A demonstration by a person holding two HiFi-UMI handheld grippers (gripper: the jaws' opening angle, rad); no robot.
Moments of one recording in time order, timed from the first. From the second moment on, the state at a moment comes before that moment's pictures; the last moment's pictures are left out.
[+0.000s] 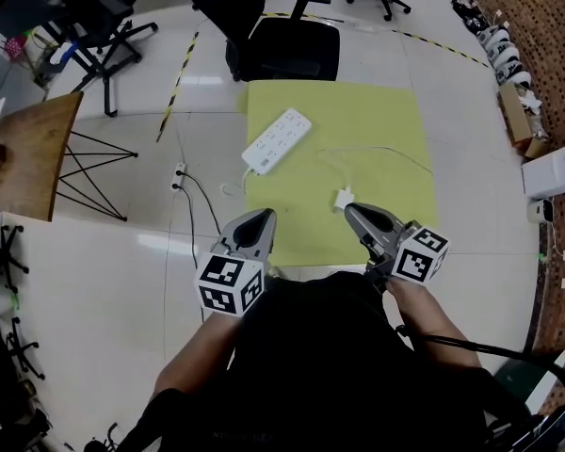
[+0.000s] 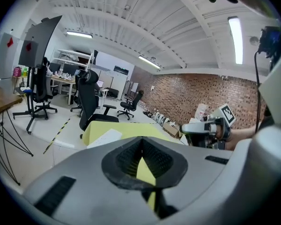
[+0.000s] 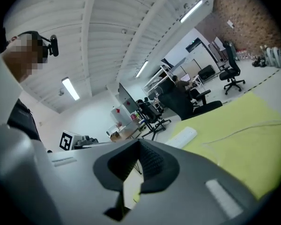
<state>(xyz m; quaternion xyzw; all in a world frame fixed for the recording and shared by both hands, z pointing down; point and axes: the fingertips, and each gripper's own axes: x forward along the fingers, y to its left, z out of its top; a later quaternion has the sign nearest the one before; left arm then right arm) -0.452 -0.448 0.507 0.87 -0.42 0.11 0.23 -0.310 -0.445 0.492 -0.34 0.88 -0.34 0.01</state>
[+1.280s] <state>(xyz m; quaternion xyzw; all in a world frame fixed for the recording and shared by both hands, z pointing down) -0.361 -0.309 0.477 0.82 -0.52 0.09 0.23 -0.228 -0.334 0.473 -0.27 0.93 -0.22 -0.07</state>
